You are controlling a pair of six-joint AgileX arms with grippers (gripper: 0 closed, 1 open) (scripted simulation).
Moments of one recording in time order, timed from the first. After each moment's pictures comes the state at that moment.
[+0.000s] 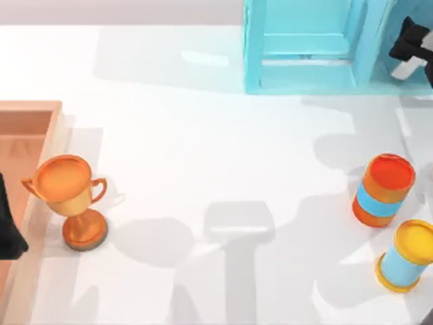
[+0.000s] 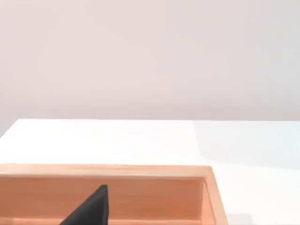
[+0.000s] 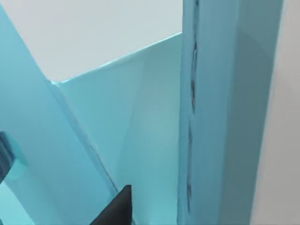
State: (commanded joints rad) left arm 0.00 0.00 0.00 0.00 0.00 0.00; right arm -0.05 2.42 1.26 1.14 -0.04 0.41
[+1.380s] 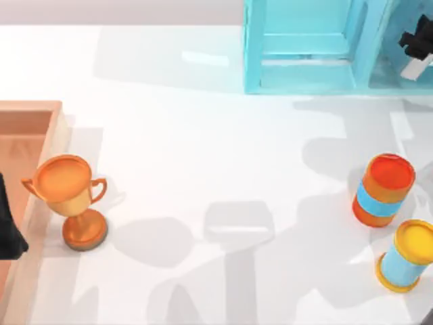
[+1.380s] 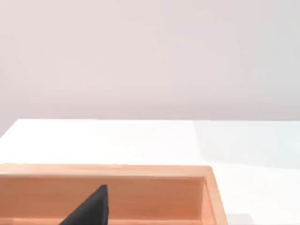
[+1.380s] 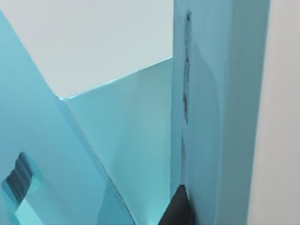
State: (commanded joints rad) left arm 0.00 0.00 0.00 0.00 0.00 0.00; right arm -0.05 2.31 1.19 1.07 -0.04 0.40
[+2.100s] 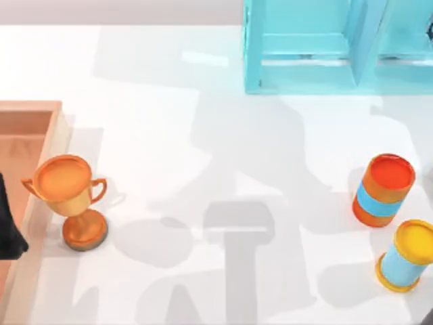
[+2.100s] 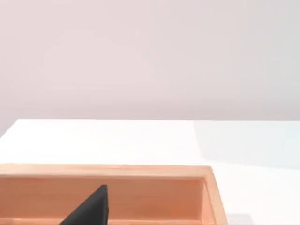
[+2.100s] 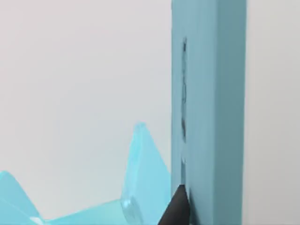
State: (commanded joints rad) left arm 0.00 0.00 0.00 0.00 0.00 0.00; right arm -0.06 1.36 0.75 0.61 -0.08 0.40
